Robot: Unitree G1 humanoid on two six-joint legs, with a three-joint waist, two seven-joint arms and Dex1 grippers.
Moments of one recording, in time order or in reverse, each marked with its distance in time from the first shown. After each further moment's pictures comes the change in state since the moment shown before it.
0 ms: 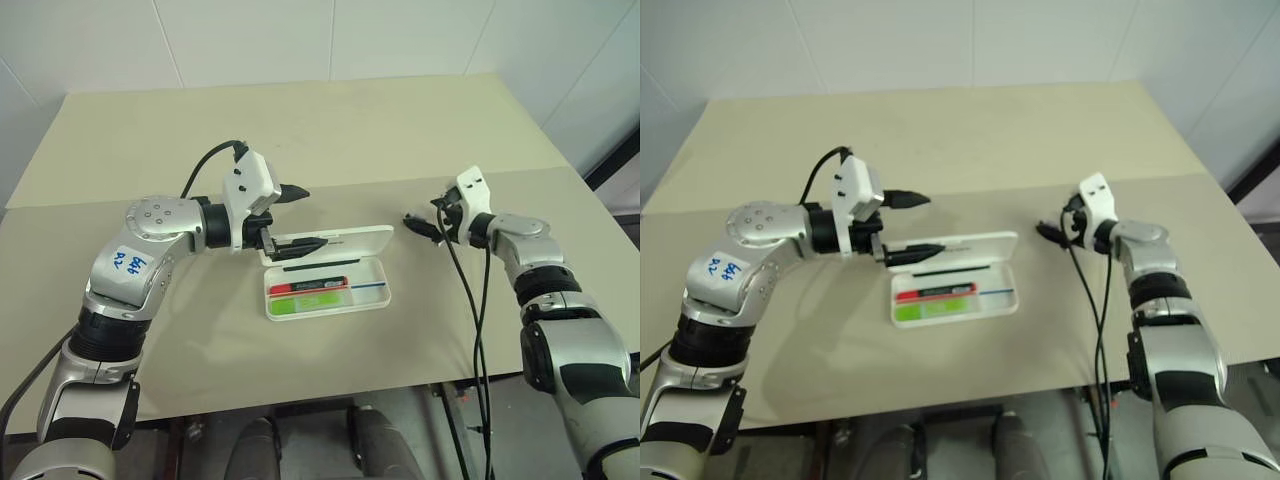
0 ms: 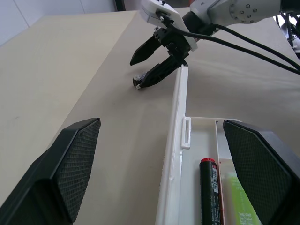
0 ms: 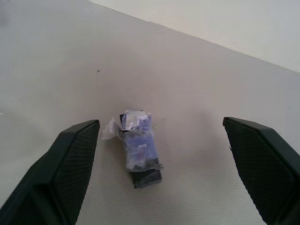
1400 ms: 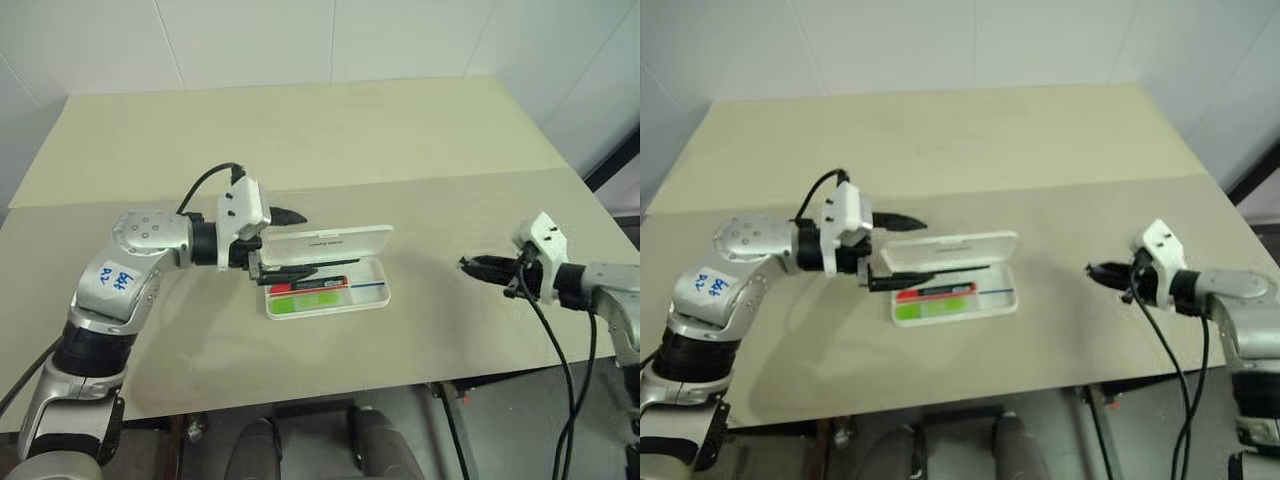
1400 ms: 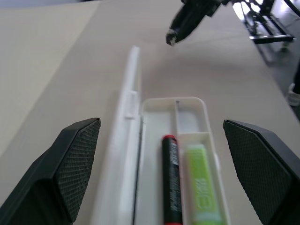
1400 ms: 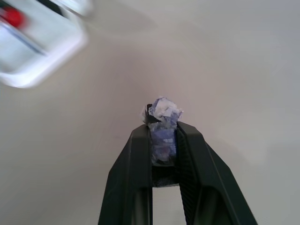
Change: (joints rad) left arm 0.117 0.081 0.026 -0.069 -0.035 -0.052 -0.178; right arm 0.725 -0.371 -0.193 -1.137 0.275 0.467 0.285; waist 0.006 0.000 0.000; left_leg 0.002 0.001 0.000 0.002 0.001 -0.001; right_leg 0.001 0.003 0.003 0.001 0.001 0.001
